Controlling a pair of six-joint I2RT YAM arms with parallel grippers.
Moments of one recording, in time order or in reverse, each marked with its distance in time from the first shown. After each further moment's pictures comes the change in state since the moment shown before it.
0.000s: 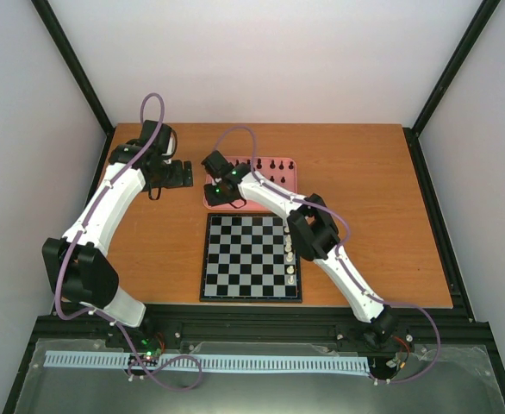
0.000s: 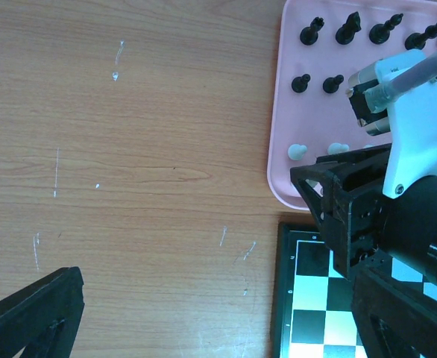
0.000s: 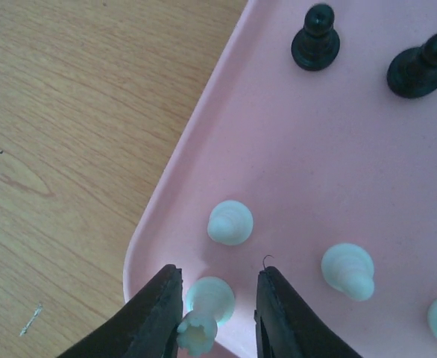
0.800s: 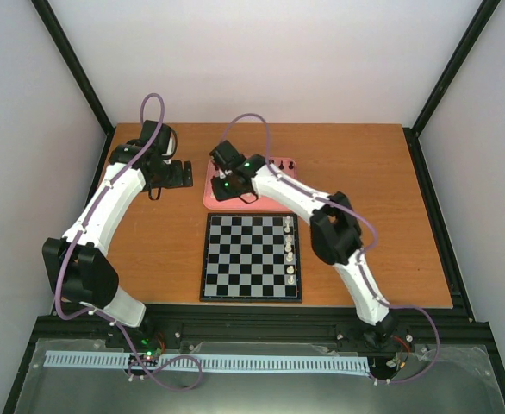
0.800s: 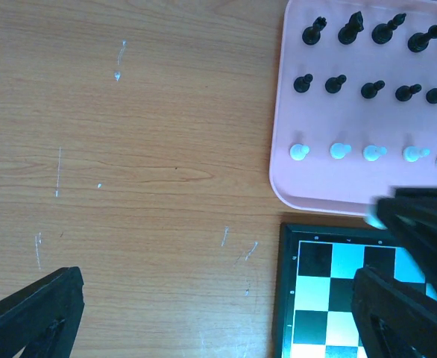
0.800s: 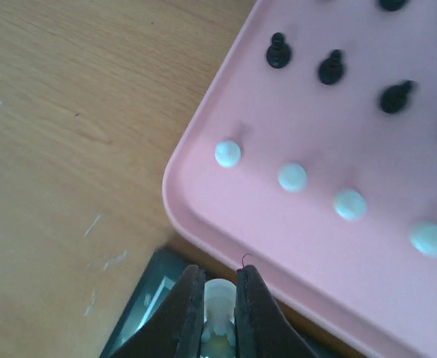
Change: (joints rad) left arm 0.000 0.000 -0.002 0.000 -0.005 0.000; right arm -0.004 -0.189 -0.150 -0.031 0.012 -0.046
